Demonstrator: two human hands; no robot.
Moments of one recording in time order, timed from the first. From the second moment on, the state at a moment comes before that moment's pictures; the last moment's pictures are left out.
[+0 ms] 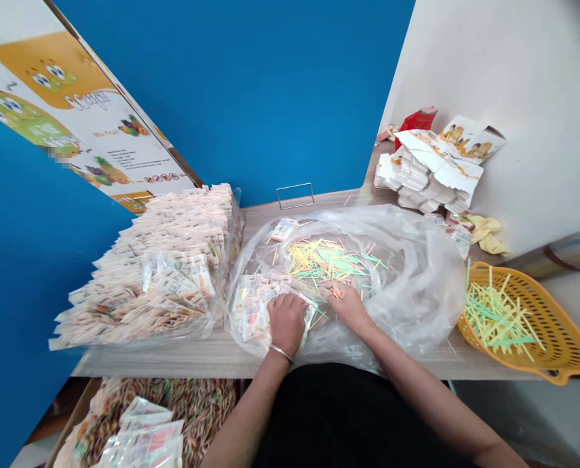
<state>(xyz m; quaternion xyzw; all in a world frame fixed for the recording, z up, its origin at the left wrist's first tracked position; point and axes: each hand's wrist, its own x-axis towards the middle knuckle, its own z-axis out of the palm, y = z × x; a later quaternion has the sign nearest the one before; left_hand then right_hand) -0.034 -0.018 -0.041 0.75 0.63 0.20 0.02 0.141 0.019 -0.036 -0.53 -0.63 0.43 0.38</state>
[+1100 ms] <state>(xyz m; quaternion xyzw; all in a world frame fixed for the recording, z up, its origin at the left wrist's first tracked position) -0.022 -0.018 -0.018 0.52 0.62 0.39 0.44 0.140 0.024 0.012 -0.49 -0.49 0.56 0.46</state>
